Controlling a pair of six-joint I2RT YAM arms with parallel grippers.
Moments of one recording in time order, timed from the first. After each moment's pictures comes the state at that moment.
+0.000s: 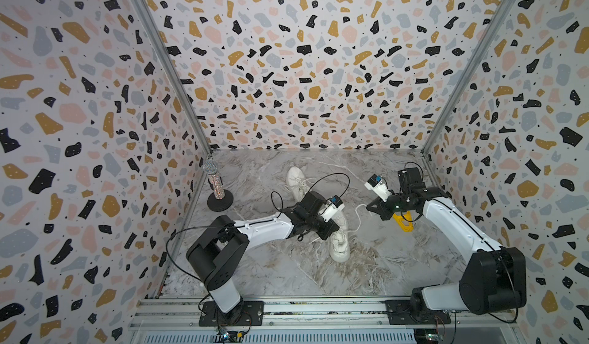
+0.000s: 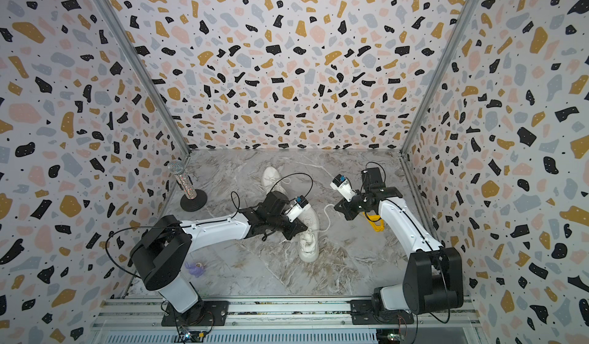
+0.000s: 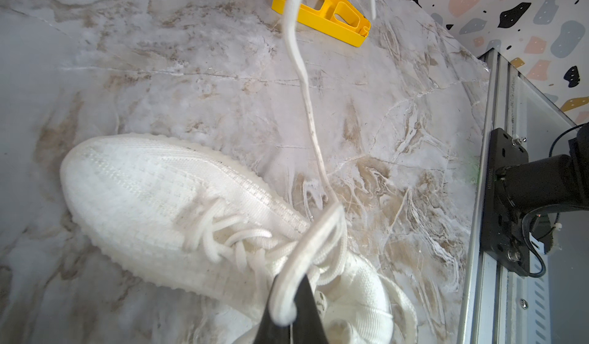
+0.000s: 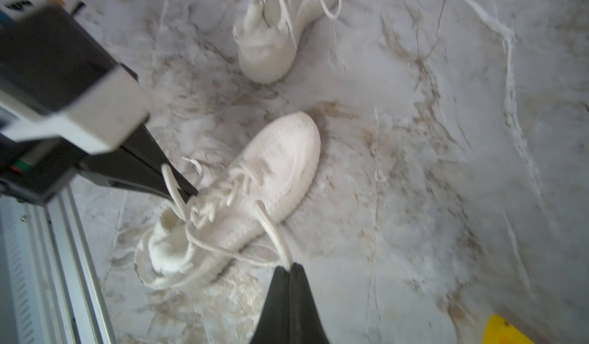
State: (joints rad) left arm -0.79 1.68 0.97 -0.06 0.43 -0.04; right arm 0.17 1.41 1.05 -0.64 -0.70 -0.43
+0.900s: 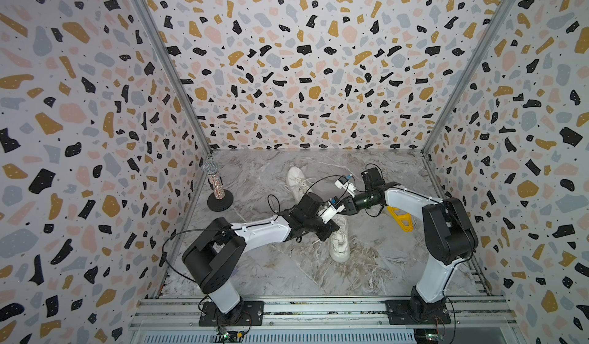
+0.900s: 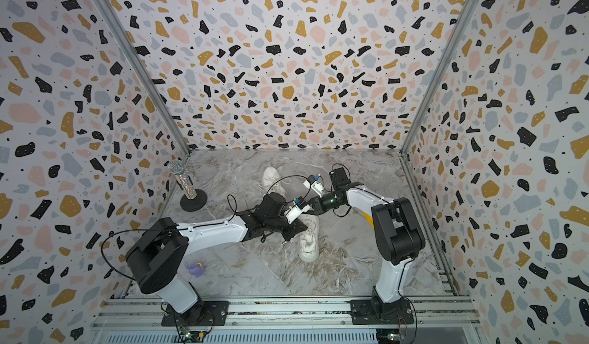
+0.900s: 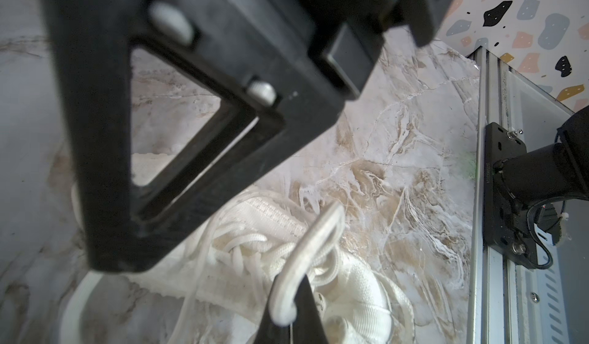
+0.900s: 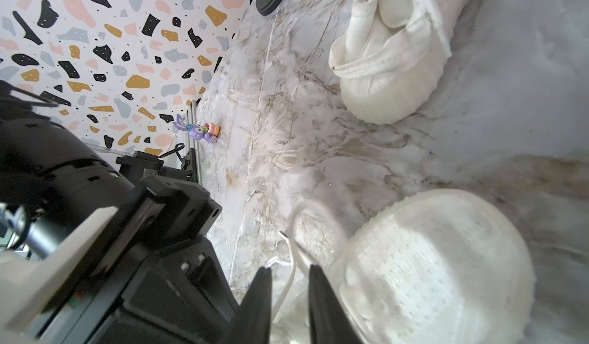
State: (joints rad) left arm -0.79 1.65 0.93 0.00 0.44 0.01; right arm 0.33 1.81 1.18 -0.48 -1.04 -0.16
